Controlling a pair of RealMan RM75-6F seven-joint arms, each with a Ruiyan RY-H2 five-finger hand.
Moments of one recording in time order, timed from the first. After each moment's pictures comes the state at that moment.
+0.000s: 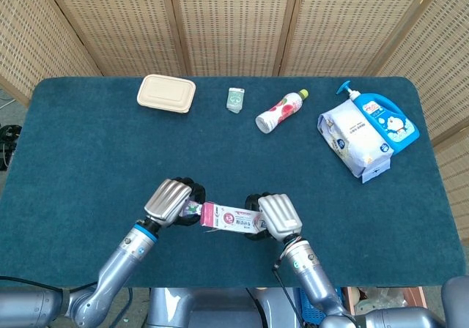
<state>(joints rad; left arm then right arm) -0.69 -1.51 -0.17 -1.89 1.11 1.10 0.47 0.65 -1.61 0.18 -1.96 -0.94 1.25 -0.60</state>
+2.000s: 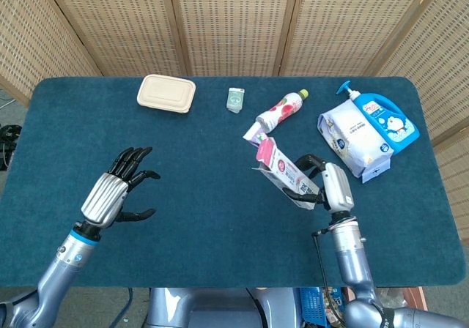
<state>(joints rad) -0.49 -1.29 -0.07 -1.76 1.57 1.35 0.02 0.47 -1.47 0.33 -1.85 -1.09 1.32 0.08</state>
